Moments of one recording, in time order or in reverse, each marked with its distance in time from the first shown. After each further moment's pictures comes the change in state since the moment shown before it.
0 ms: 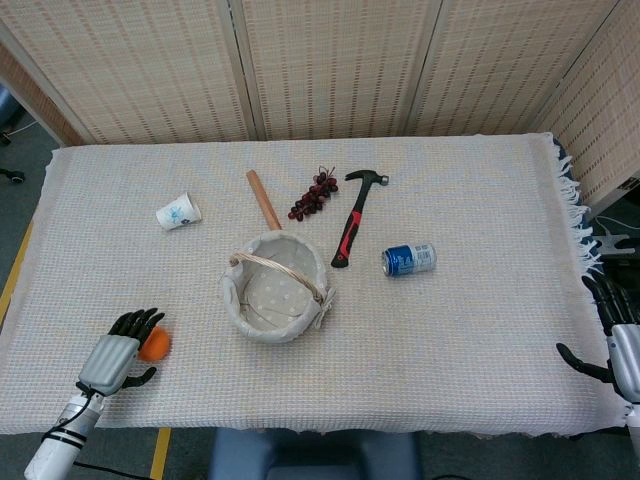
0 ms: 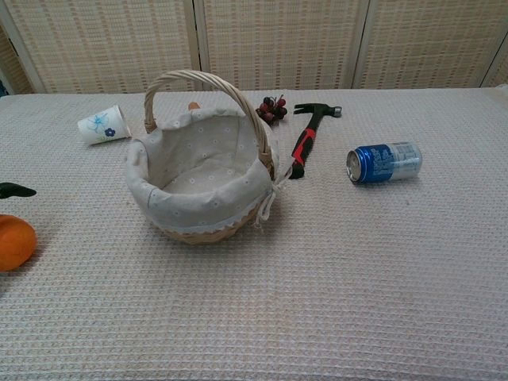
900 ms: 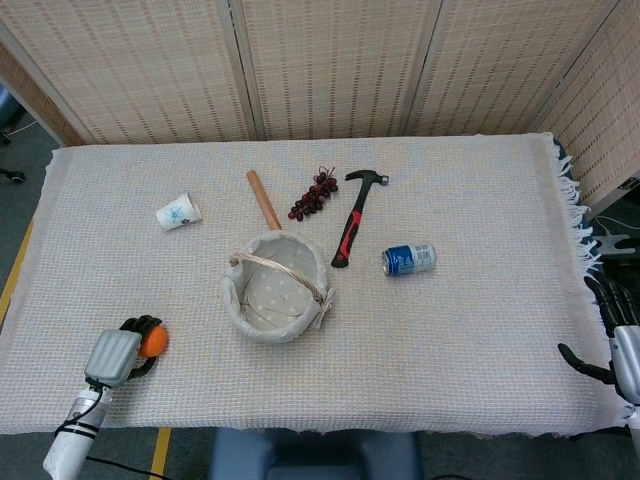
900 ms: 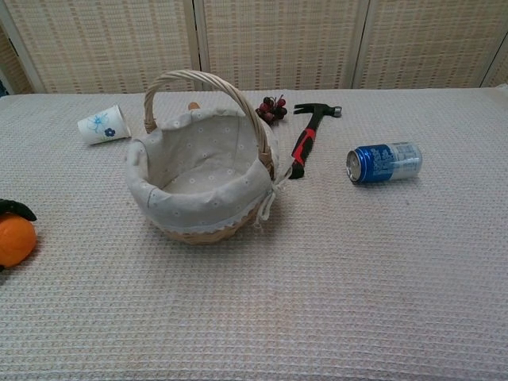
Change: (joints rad) left arm 0.007 -0.138 -0.032 0.166 -0.054 0.045 0.117; right arm -0.007 -0.006 -0.002 0.007 -0.011 0.021 0.003
